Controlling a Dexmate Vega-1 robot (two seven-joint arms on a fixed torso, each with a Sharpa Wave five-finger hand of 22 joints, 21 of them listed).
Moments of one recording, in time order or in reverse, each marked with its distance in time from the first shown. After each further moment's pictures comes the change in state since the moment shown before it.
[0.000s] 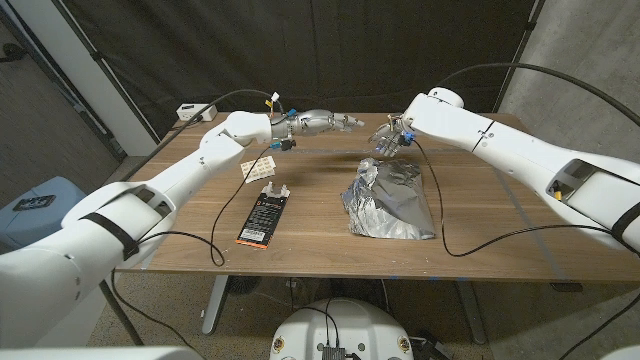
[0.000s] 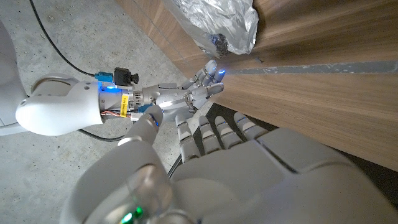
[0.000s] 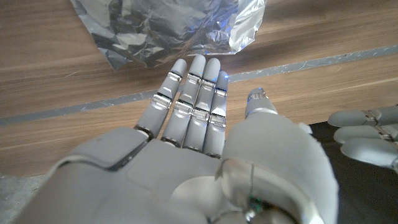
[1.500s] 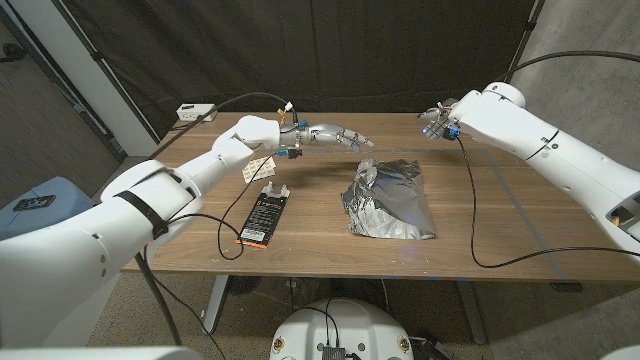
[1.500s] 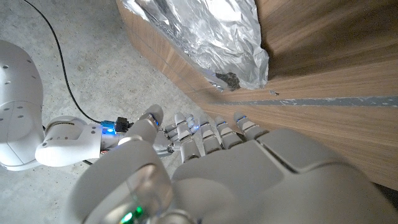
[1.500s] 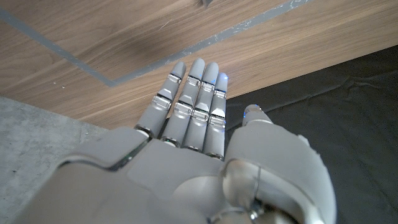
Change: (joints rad) left arm -0.118 -0.162 0.090 0.392 0.063 -0.319 -0.138; left_hand 0.012 -0.004 0.000 0.000 -0.004 0.034 -0.001 0.003 0.000 0.012 -0.005 0.000 0.000 0.000 0.000 0.000 0.000 0.011 0.000 0.000 0.000; right arm -0.216 -0.194 0.304 -0.261 0.098 -0.143 -0.275; right_hand -0.150 0.066 0.019 0.119 0.000 -0.045 -0.027 0.004 -0.005 -0.052 -0.009 -0.064 0.003 -0.056 0.002 -0.034 0.028 -0.050 -0.018 -0.018 0.002
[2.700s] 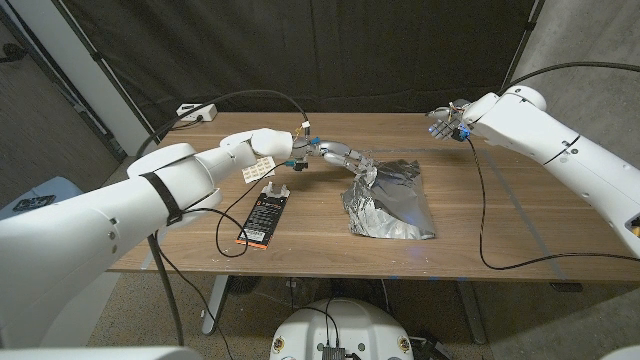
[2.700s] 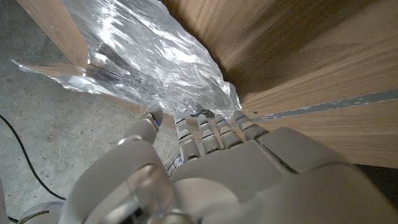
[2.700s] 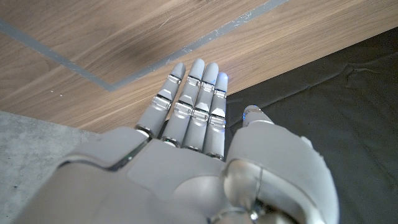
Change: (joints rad) left arm -0.112 -0.064 0.279 0.206 0.246 -0.164 0.353; left_hand 0.000 0.000 -0.008 0.008 -0.004 0.020 -0.002 0.005 0.005 0.016 -0.016 0.007 0.005 0.016 -0.016 0.000 0.000 0.009 0.002 0.000 0.000; right arm -0.055 -0.042 0.072 0.013 0.076 0.097 -0.019; right_hand -0.012 -0.012 0.059 0.007 0.004 0.000 -0.007 0.006 0.000 0.004 -0.004 -0.008 0.010 0.003 -0.013 -0.017 -0.012 -0.007 -0.007 0.000 -0.001
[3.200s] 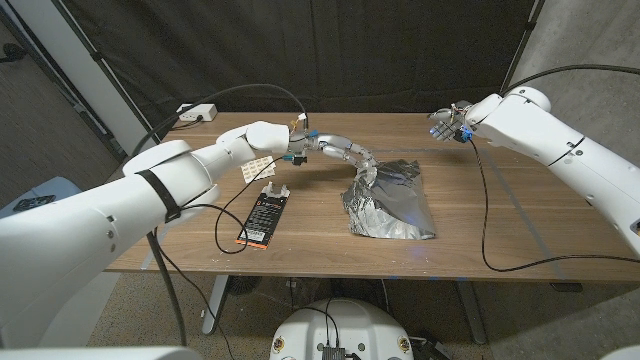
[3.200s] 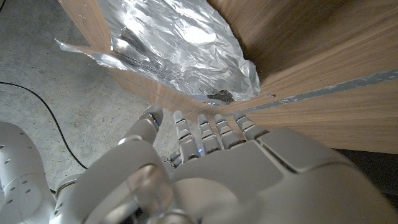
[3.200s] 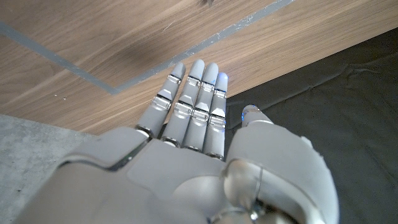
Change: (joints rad) left arm 0.002 0.008 -0.058 -0.009 -0.075 -0.077 -0.111; left_hand 0.000 0.000 0.000 0.000 0.000 0.002 -0.002 0.000 0.000 0.000 0.000 0.000 0.000 0.000 0.000 0.000 0.000 0.003 -0.003 0.000 0.000; right arm -0.018 -0.014 0.017 -0.011 0.017 0.004 0.001; right_hand 0.000 0.000 0.016 -0.008 0.000 0.000 0.000 0.000 0.000 0.005 -0.005 -0.008 0.006 0.003 0.004 -0.004 -0.001 0.000 0.000 0.000 -0.002
